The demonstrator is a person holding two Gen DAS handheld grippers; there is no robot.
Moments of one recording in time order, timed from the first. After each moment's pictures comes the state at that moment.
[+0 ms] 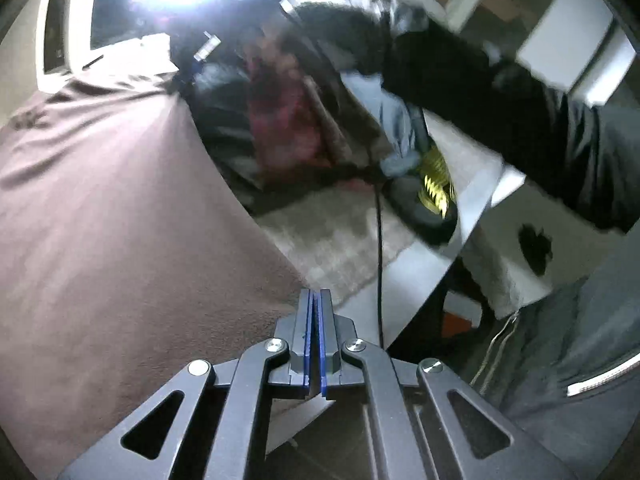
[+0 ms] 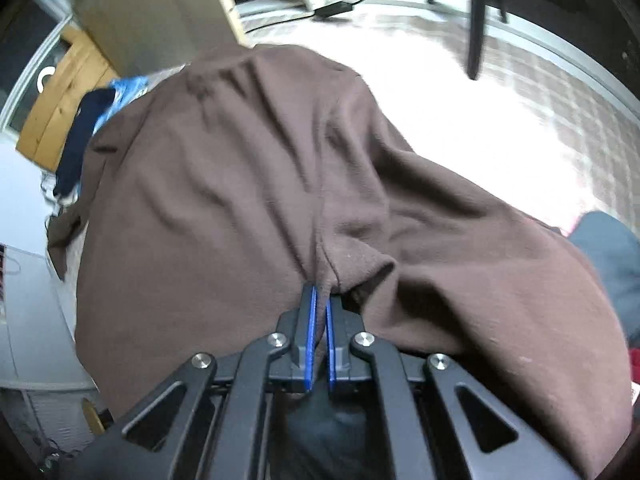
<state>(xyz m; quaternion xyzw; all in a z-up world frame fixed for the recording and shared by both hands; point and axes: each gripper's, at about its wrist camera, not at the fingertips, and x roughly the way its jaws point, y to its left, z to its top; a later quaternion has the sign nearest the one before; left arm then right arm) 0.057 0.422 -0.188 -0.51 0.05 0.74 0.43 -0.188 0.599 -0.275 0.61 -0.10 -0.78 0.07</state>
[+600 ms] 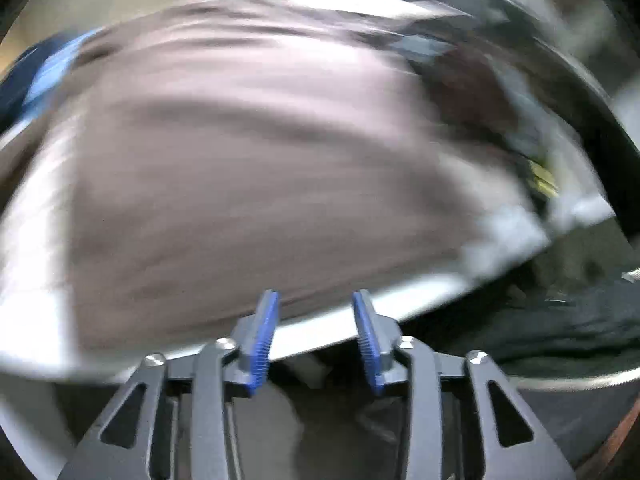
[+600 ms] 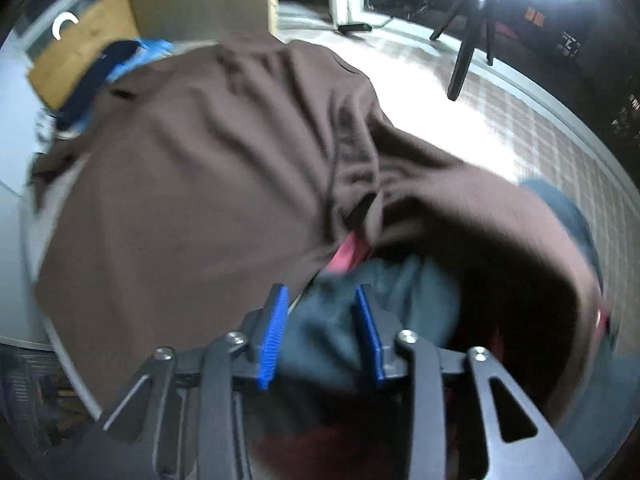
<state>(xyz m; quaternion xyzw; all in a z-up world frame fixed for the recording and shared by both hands) 0.083 0.208 -0.192 -0.60 0.00 0.79 0.16 -0.101 0.580 -0.223 0.56 0.00 -0.83 0.08</state>
